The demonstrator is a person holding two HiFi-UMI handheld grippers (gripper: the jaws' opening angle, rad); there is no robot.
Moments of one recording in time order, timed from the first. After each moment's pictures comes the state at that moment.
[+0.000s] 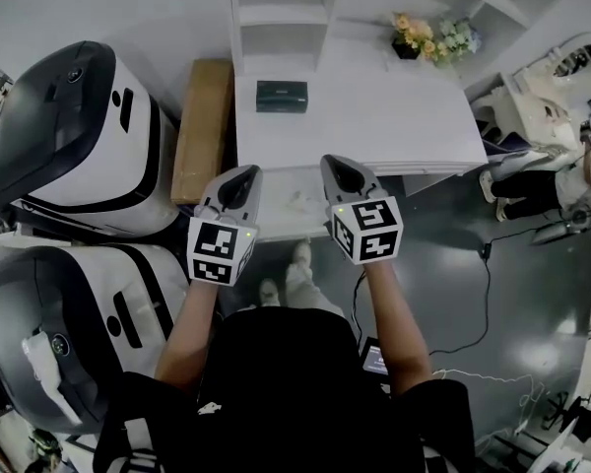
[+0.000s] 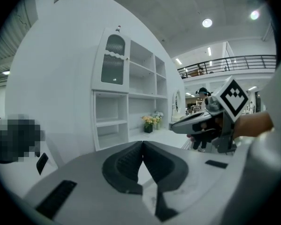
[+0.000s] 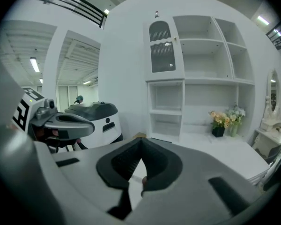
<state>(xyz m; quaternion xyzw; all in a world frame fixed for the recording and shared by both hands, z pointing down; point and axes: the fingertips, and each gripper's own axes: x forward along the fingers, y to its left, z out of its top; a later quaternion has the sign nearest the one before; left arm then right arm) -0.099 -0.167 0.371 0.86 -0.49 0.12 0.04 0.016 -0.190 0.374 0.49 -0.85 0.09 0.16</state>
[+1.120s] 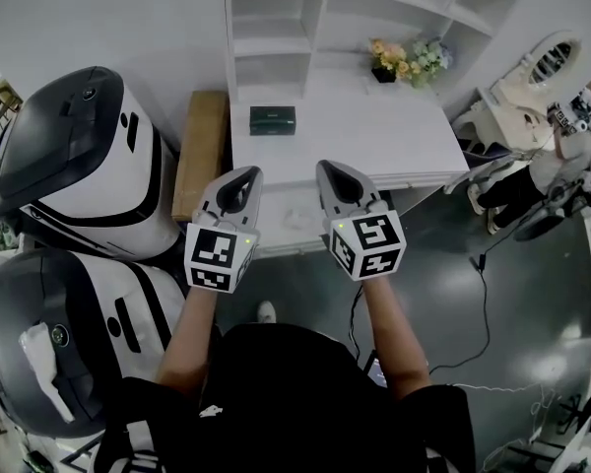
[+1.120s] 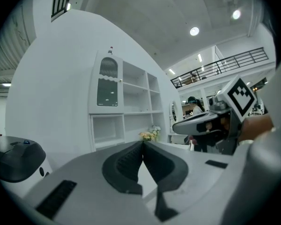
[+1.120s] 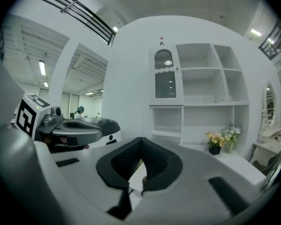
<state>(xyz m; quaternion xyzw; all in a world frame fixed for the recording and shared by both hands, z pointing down) -0.081 -0.118 0.286 0.87 -0.48 0.06 -0.03 0.020 -0.126 0.278 0.50 -0.86 0.02 0.08</state>
